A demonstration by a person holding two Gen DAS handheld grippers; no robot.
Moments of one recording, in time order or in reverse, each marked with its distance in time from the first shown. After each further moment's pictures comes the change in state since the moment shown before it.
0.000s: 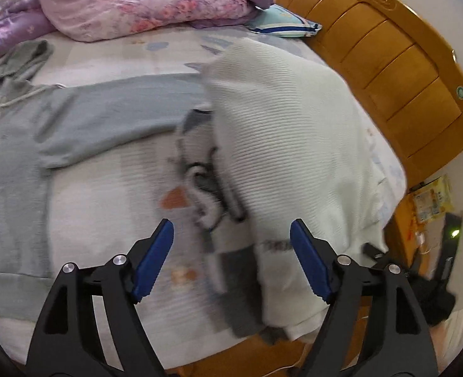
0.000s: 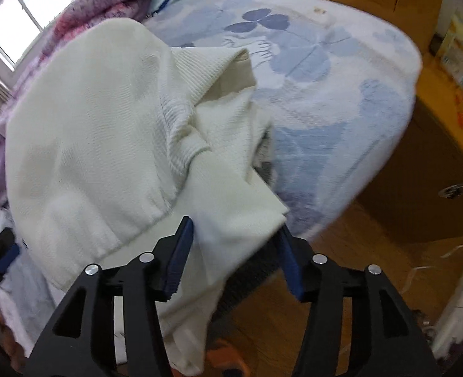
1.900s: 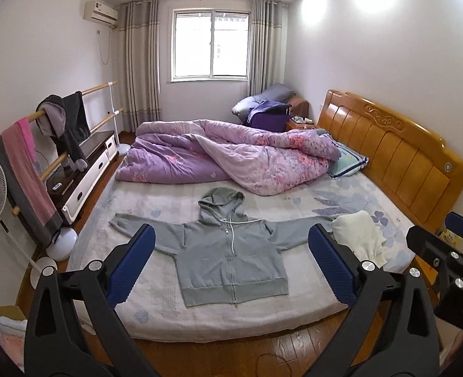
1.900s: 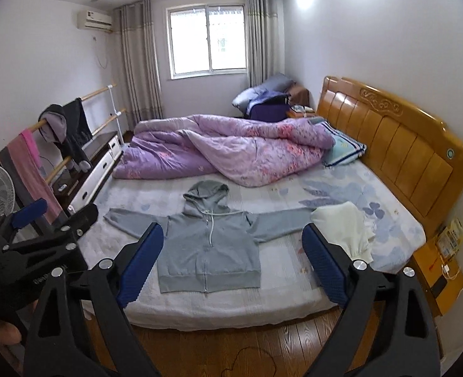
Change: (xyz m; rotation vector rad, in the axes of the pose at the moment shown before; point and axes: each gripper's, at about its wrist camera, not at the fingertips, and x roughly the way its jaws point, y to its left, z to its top) left arm -0.736 0.125 -0.142 0.023 -0.556 0.365; right arm -0.613 0.323 -0.282 -0.515 -0.541 0.352
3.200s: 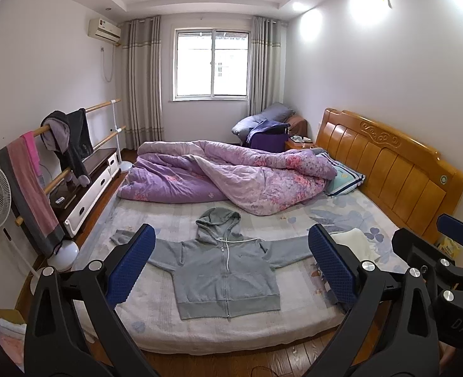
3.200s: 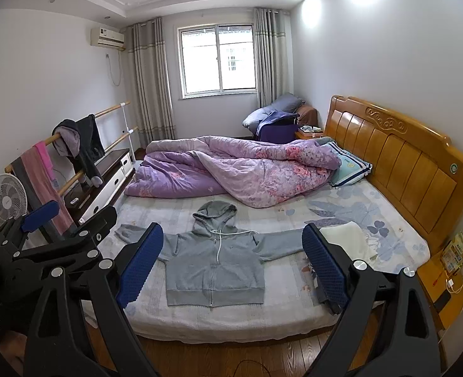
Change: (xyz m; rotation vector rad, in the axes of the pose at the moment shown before) left arm -0.043 -0.028 0.023 0.008 -0.087 0.010; right arm -0.035 -0.014 0.008 -0.005 -0.090 0.040
